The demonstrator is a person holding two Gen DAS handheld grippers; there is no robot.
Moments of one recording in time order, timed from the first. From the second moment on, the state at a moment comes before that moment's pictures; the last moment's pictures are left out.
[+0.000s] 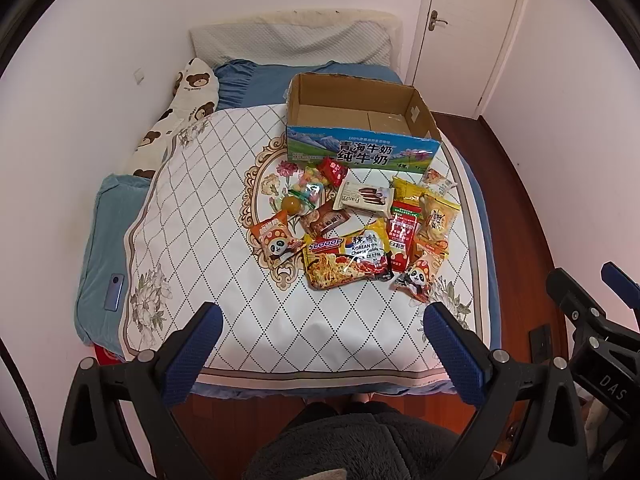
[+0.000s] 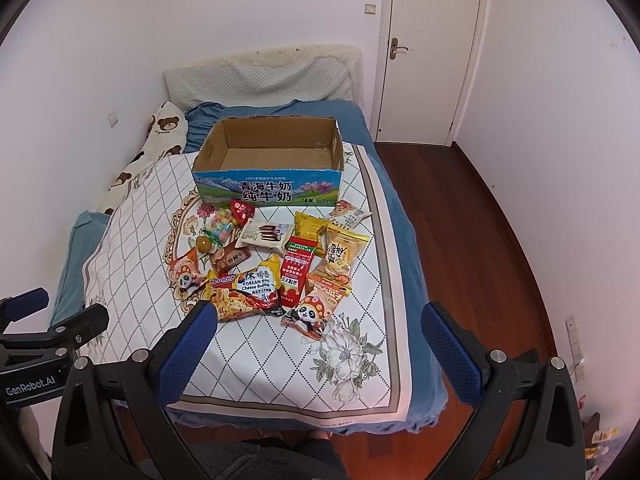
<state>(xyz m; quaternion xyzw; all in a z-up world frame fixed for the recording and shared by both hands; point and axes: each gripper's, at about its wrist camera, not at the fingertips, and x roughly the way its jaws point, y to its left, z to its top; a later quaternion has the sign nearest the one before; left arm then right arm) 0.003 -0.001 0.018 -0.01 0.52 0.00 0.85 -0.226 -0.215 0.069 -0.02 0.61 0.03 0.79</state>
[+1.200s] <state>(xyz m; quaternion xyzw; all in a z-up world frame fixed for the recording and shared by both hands) 0.005 -0.010 0.015 -0.01 0.52 -0.01 0.85 -0.219 -0.222 0.071 -0.01 0.60 0.02 0.80</state>
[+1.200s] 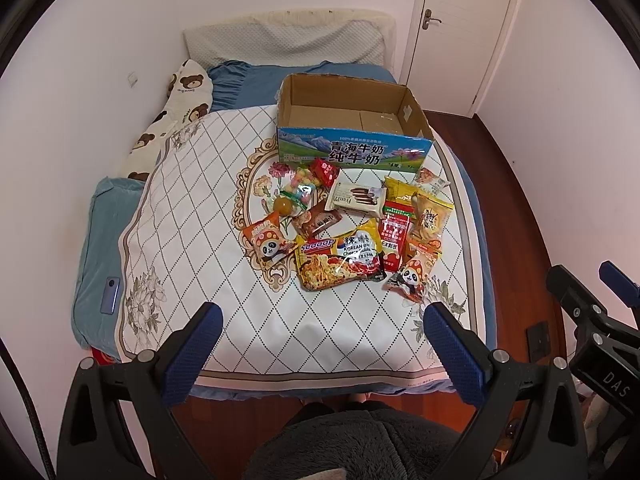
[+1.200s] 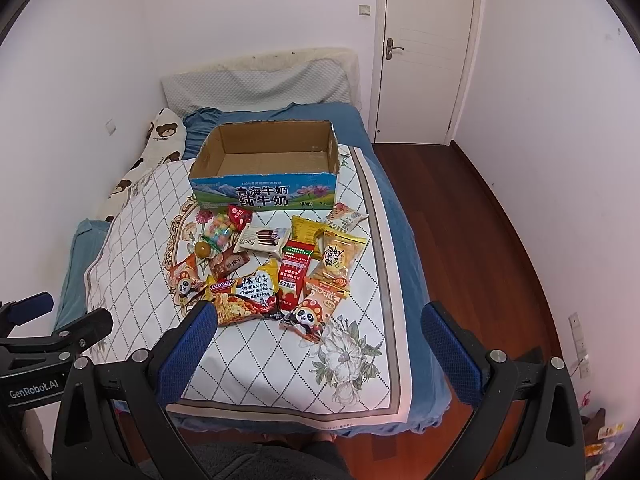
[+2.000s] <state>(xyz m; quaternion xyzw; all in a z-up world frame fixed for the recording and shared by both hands) 0.127 -0.101 -0.209 0.45 0.51 -0.17 0.71 -0.196 -0.274 -0.194 0.18 0.74 0.00 0.65</state>
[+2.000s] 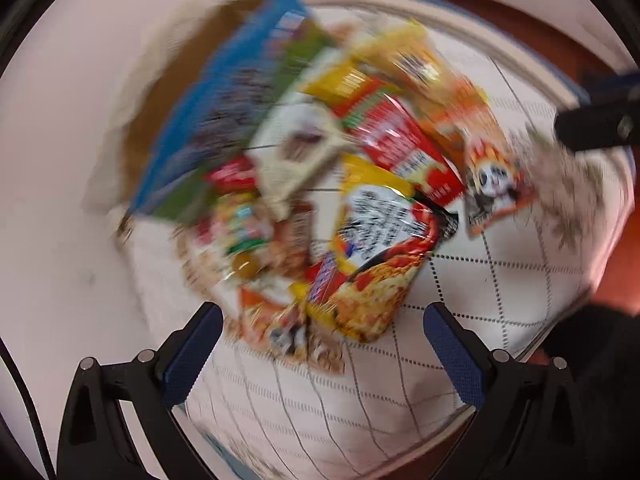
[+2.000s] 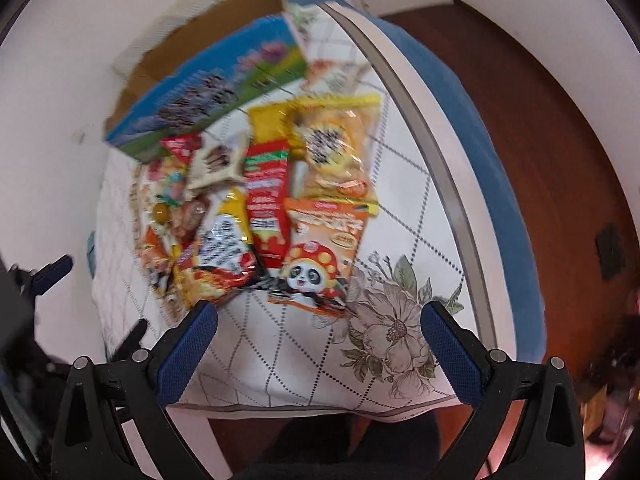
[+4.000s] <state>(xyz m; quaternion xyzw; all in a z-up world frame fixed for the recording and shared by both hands) 0.166 0.010 -0.325 0.00 0.72 -0.06 0.70 -0.174 -0.297 -0.316 0.13 0.83 -0.01 0.55</state>
